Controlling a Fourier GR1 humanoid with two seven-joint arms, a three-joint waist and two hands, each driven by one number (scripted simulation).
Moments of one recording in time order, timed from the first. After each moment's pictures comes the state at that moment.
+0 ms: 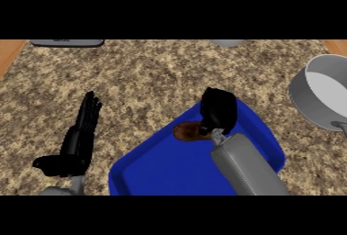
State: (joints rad) left arm -0.03 0.20 -0.22 -1.57 0.16 0.30 -0.15; right arm -0.53 0.00 0.39 -1.25 1.16 0.05 0.81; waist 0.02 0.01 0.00
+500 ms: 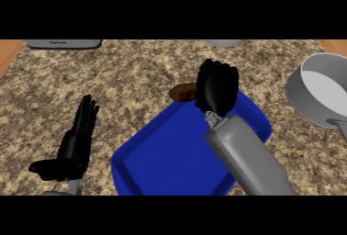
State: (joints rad) left arm 0.00 0.19 -0.20 -1.57 0.16 0.28 -0.16; right arm -0.70 -0.01 0.37 -1.29 1.30 -0.05 0.91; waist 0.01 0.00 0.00
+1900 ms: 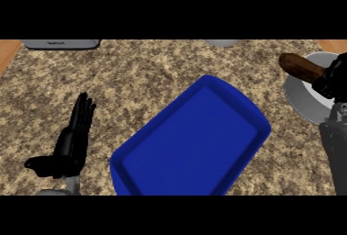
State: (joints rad) left arm 0.00 0.16 -0.14 -1.57 0.12 0.24 -0.14; right arm -0.48 -0.36 -0.08 -1.58 1.29 0.06 0.80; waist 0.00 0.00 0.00
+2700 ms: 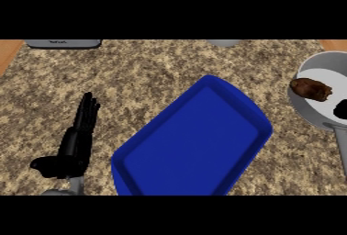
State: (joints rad) left arm 0.00 0.13 -0.14 -1.59 0.08 0.24 -0.11; right arm -0.38 -0.45 -0.32 -1.18 1.06 -0.03 0.54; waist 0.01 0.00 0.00
